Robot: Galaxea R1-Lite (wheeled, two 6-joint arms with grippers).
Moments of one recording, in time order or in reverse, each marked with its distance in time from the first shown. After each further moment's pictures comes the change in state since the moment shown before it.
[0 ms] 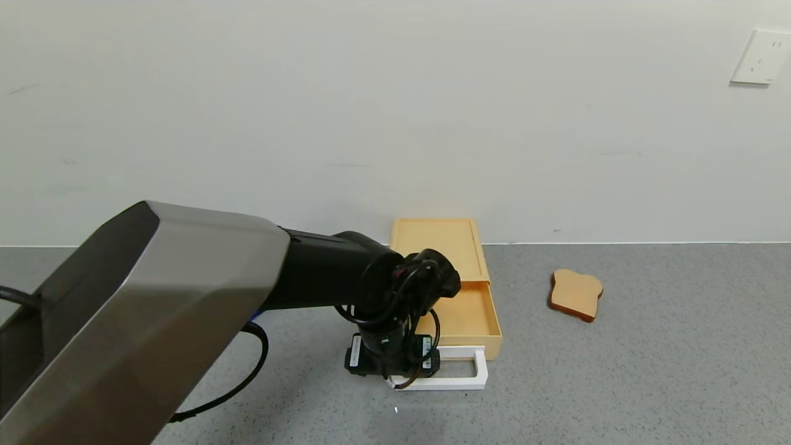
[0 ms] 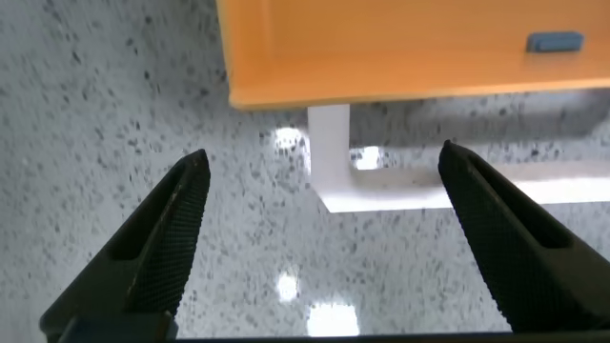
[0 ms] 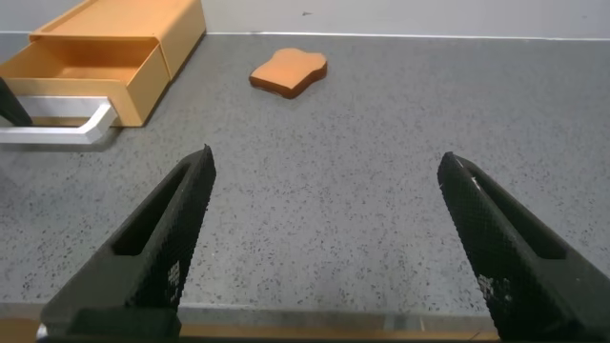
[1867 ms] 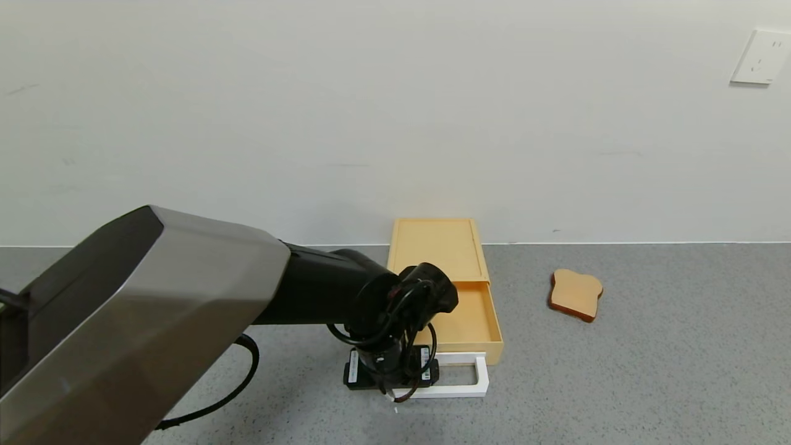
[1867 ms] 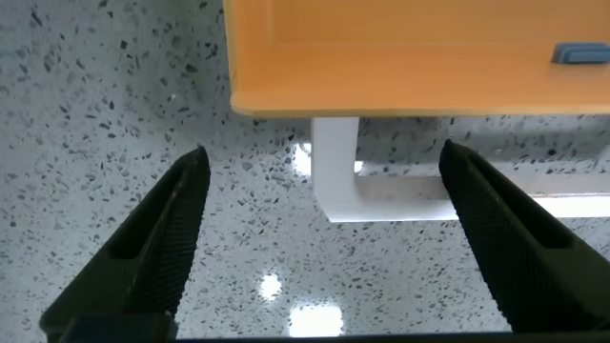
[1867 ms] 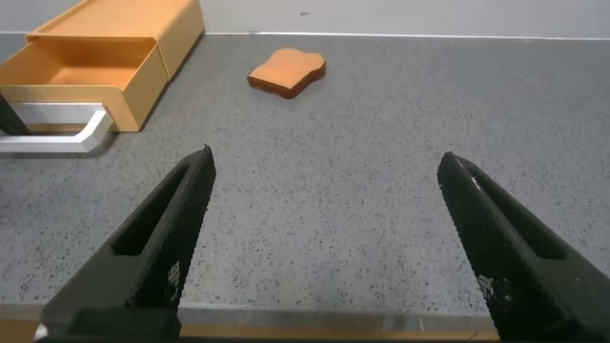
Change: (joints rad) left arm -0.017 -0.025 0.130 -0.100 -0.020 -0.058; right arm 0.000 0.000 0.000 0.000 0.000 0.000
